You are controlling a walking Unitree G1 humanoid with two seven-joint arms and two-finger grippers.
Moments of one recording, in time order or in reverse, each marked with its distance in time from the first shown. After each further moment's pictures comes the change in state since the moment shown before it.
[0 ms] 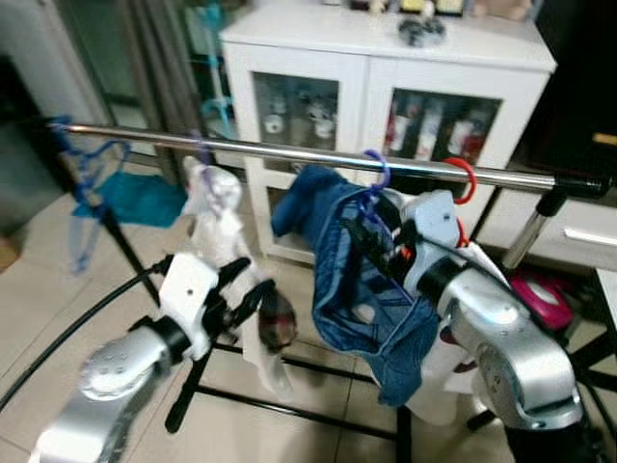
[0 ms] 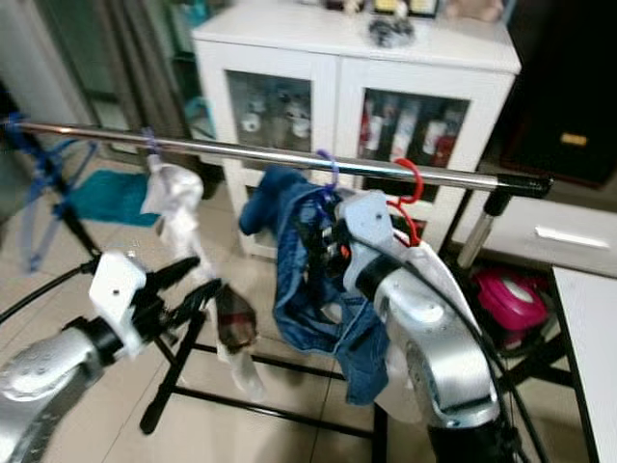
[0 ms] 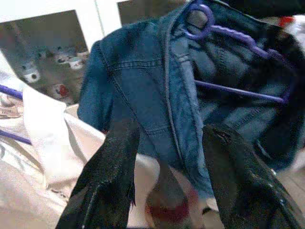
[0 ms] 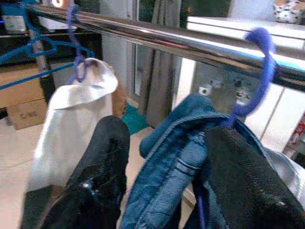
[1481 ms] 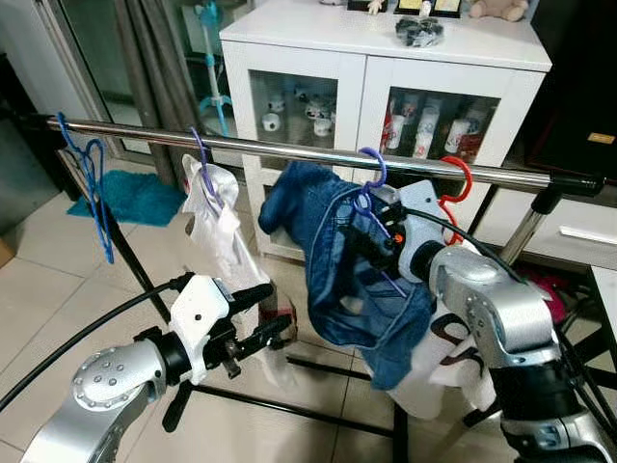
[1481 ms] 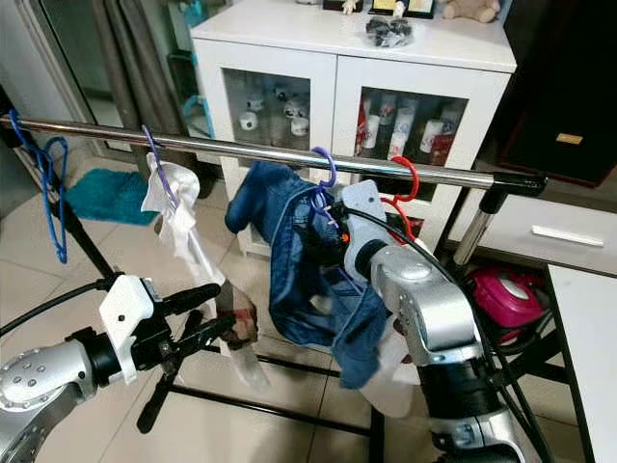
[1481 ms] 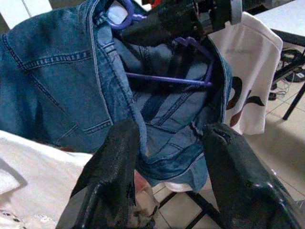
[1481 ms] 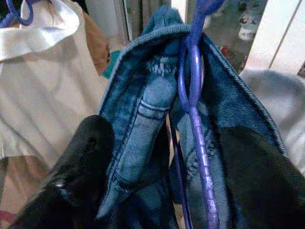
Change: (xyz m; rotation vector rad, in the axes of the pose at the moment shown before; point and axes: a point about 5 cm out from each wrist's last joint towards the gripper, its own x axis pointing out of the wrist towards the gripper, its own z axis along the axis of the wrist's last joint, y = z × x) left arm -0.006 -0.016 -0.002 0.040 0.023 -0.209; right arm 0.033 -0.026 -0.020 0.115 0.252 -0.025
